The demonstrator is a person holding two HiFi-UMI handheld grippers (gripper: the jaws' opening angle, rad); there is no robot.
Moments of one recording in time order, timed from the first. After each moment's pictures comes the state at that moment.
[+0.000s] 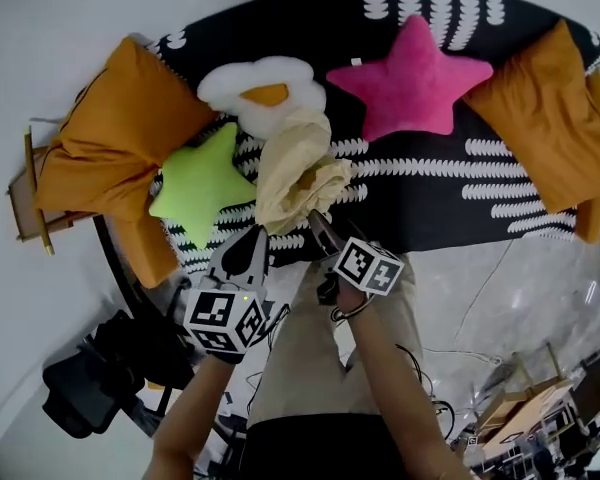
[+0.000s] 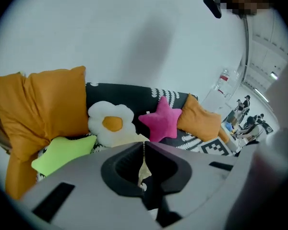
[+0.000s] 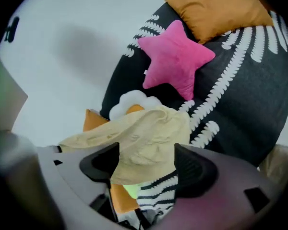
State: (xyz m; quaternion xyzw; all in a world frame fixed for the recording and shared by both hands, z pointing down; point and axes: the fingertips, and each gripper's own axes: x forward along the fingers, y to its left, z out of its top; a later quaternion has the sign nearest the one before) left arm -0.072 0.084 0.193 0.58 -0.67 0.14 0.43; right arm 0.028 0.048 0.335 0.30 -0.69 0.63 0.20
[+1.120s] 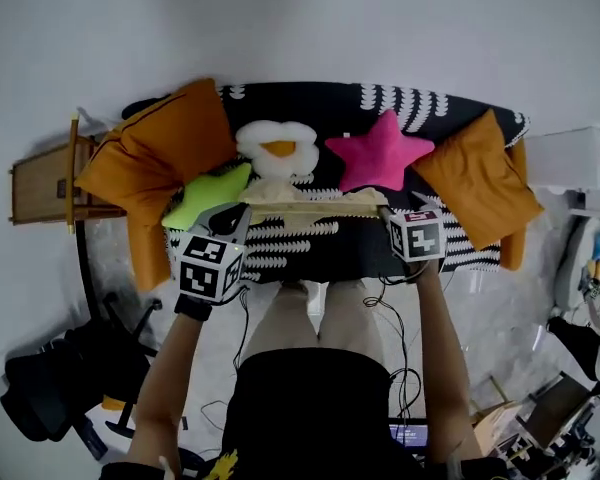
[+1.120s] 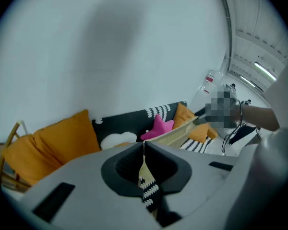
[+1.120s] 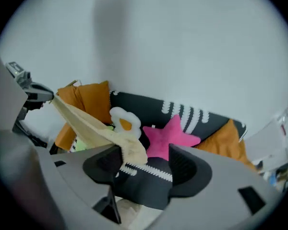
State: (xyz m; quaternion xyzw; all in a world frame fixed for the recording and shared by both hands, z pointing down) left arm -0.176 0.090 -0.001 0.64 -0.64 0.19 0.38; right arm 0.059 -0.101 0.057 0.25 -0.81 0.15 0.51
